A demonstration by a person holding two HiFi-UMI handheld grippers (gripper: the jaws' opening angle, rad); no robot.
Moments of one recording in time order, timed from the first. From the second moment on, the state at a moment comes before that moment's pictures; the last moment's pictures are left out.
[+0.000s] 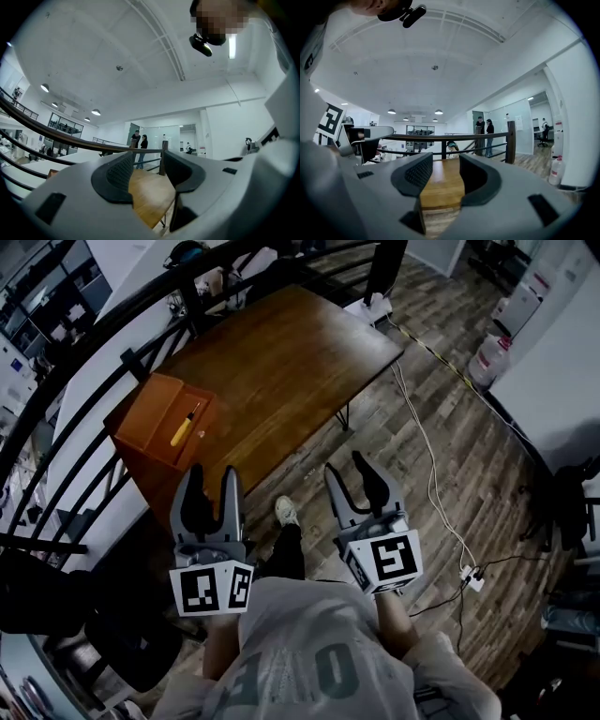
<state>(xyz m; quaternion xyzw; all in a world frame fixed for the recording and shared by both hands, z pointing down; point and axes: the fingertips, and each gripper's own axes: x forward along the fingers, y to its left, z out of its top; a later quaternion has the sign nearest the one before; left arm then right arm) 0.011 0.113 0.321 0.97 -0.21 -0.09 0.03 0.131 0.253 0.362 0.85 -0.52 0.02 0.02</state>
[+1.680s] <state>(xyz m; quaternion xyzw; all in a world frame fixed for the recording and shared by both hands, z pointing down) 0.032 -0.178 0.232 0.83 -0.55 -0.08 0.00 0.173 -0.187 0.258 0.49 -0.86 -0.04 0.10</state>
